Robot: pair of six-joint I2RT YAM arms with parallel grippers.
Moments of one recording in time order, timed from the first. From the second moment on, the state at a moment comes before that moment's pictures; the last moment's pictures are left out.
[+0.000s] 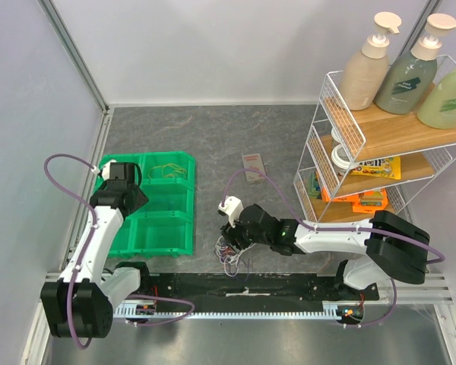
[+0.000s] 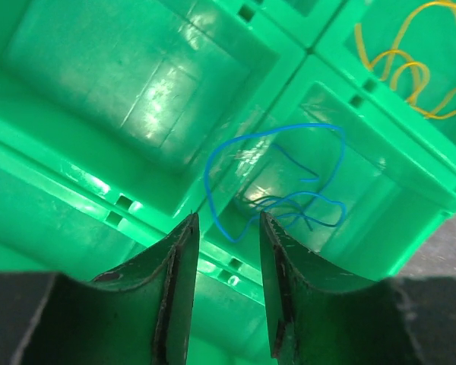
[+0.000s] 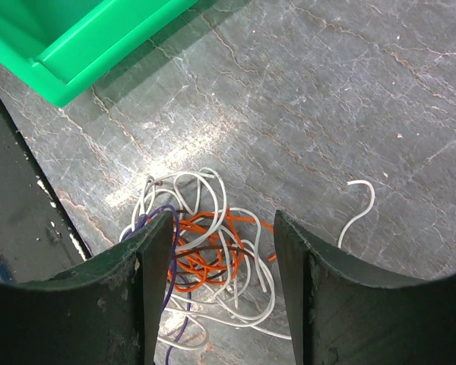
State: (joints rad) left arm -0.01 1.00 0.76 -0.72 -0.27 -0.61; right arm 1.15 1.45 0.66 0.15 0.05 0.18
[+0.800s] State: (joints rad) left arm -0.01 1.06 0.77 -0.71 -0.30 -0.60; right arm 1.15 1.41 0.64 0.15 0.11 0.18
